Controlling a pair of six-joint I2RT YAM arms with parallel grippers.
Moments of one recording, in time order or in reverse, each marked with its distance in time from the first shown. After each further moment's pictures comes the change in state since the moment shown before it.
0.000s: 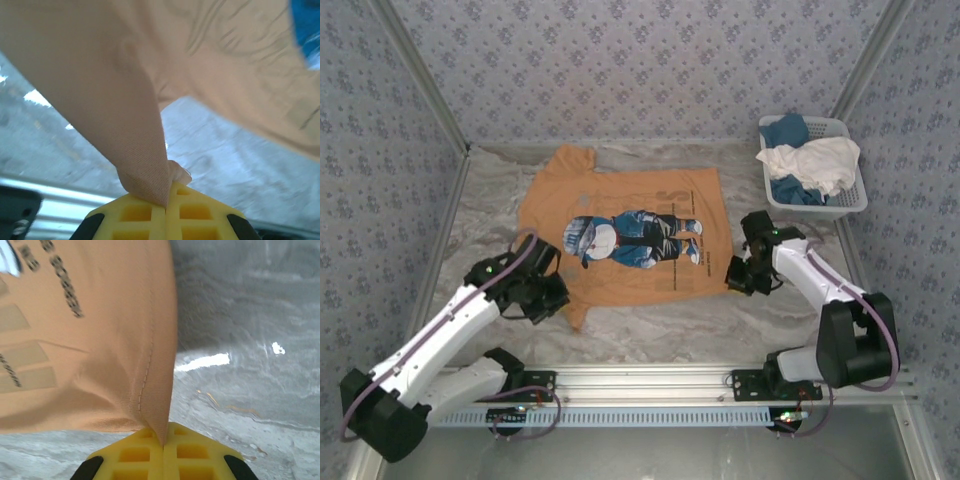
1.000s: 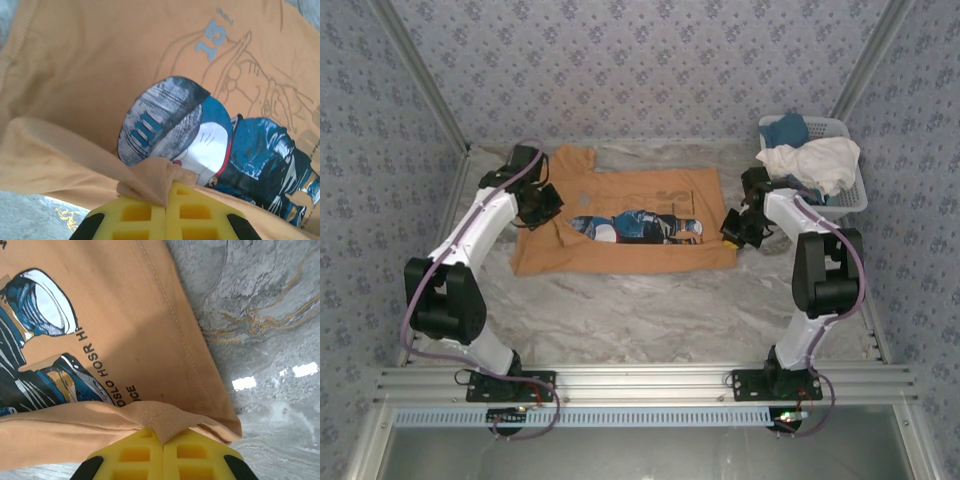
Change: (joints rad) left arm 0.349 0.624 0.536 0.187 -0.082 0.377; right arm -0.089 0.416 0.417 0.047 -0.035 0.034
